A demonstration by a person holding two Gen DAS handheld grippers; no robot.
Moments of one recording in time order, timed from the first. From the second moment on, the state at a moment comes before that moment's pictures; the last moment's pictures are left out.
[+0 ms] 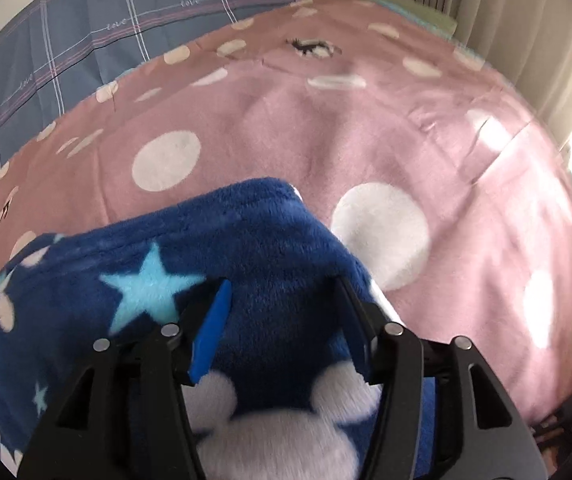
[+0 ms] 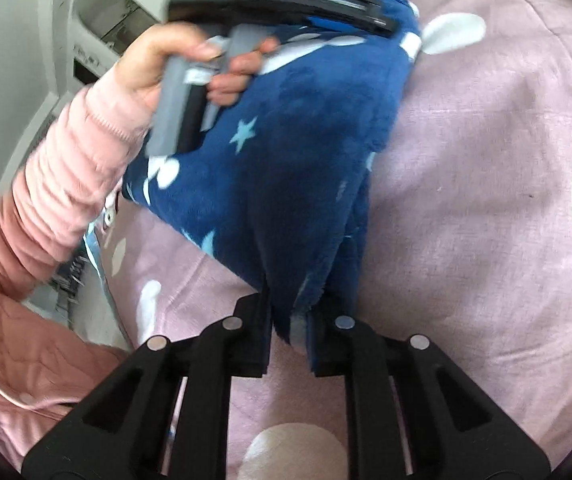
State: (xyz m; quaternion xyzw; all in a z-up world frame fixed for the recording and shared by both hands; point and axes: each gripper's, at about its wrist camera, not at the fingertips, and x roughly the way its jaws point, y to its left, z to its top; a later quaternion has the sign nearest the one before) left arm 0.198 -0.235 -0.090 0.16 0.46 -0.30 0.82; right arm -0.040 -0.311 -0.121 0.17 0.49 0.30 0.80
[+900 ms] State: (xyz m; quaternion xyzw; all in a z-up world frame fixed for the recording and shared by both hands) left arm 0.017 0.176 -0.049 -0.07 0.36 -0.11 0.92; right arm 0.040 -0.209 -0.007 0.08 0.42 0.23 0.87
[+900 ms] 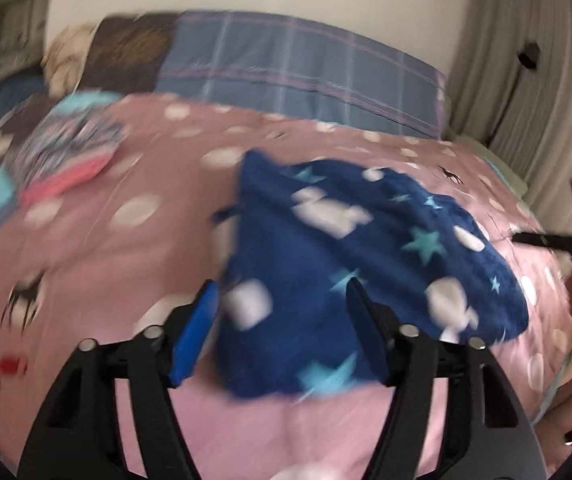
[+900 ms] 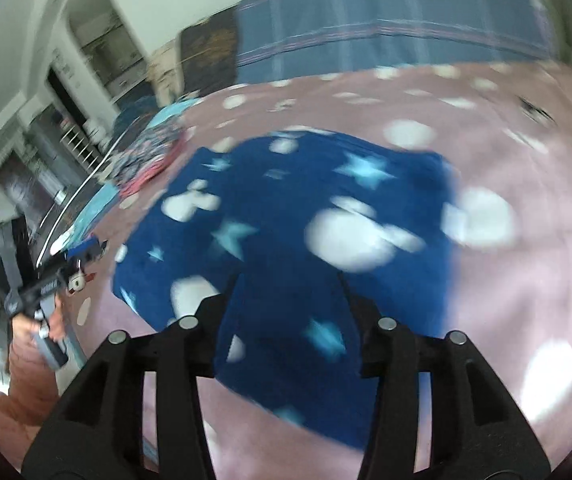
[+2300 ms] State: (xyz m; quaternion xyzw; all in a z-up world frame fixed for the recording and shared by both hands) left arm 0.021 0.188 -0.131 -0.09 0.43 -0.20 0.88; right arm 0.209 0.096 -0.047 -0.13 0.53 0.17 0.82
